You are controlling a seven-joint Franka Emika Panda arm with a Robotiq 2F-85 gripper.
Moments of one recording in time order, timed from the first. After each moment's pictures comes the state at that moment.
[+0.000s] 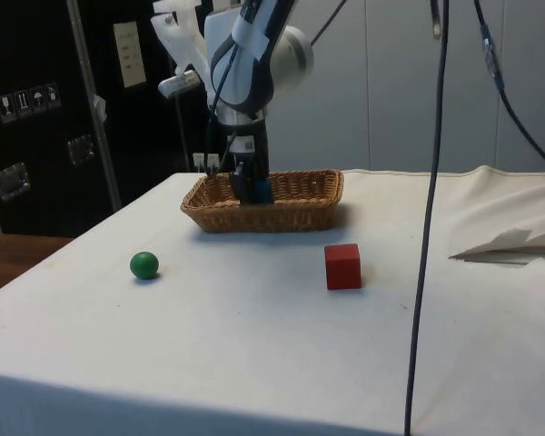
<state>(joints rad) 0.19 0.57 -0.42 -2.01 0.17 2.60 -0.31</state>
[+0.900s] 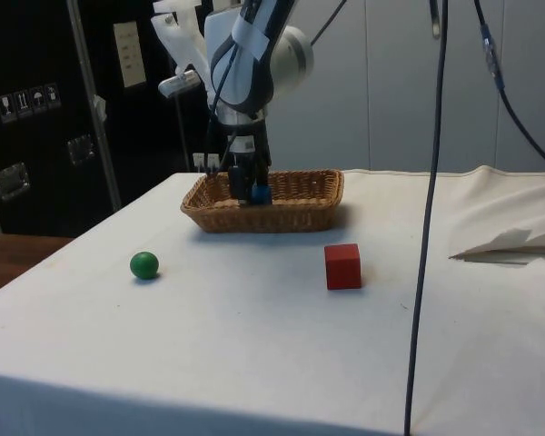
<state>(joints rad) 0.19 0.58 -0.43 -2.01 0.17 2.60 -0.31</state>
